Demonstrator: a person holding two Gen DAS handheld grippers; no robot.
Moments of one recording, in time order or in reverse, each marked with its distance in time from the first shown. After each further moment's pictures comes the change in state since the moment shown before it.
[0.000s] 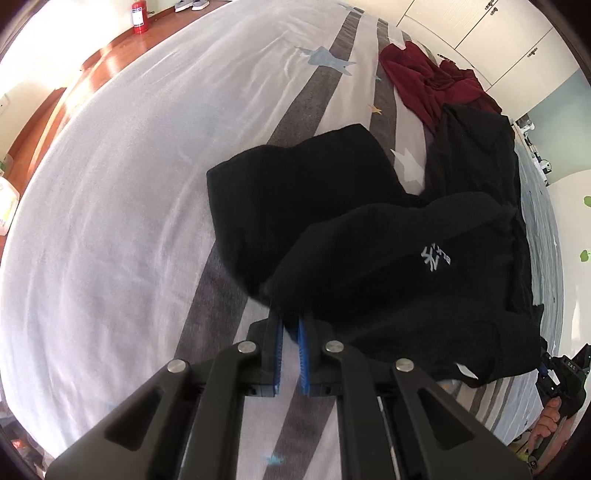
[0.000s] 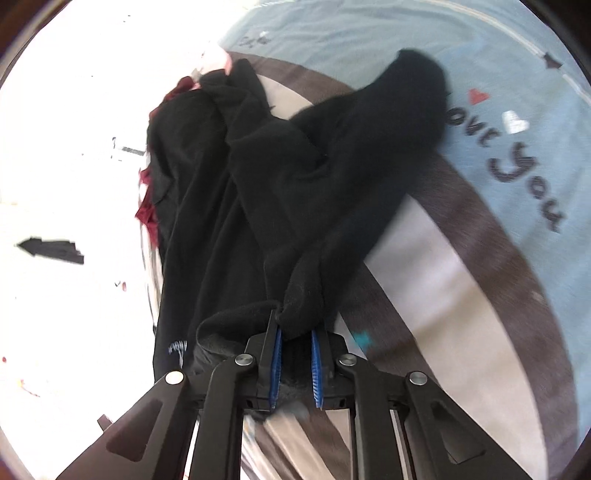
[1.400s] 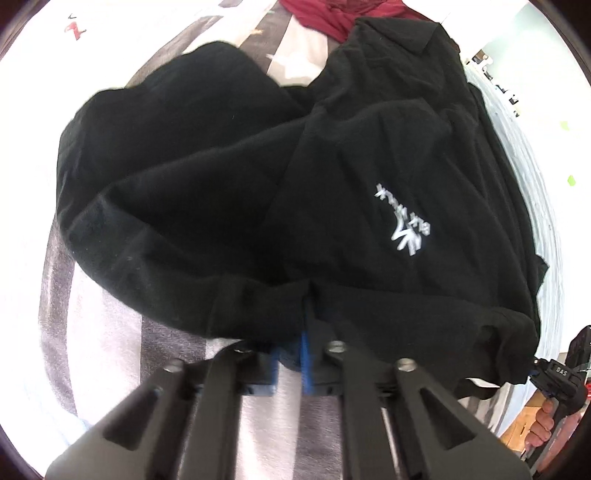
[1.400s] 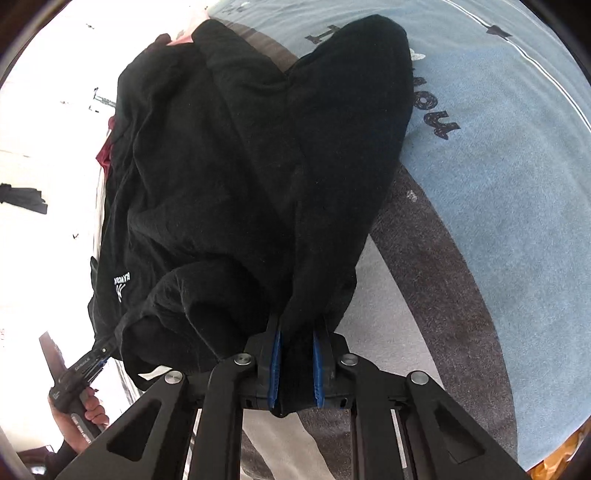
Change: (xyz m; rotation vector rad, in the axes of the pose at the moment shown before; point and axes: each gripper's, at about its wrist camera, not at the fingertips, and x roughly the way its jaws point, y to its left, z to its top) left arm 0.065 -0.110 -0.047 0.199 0.039 -0.081; right arm -0.003 -0.074 -0.057 -0.110 0.085 -0.153
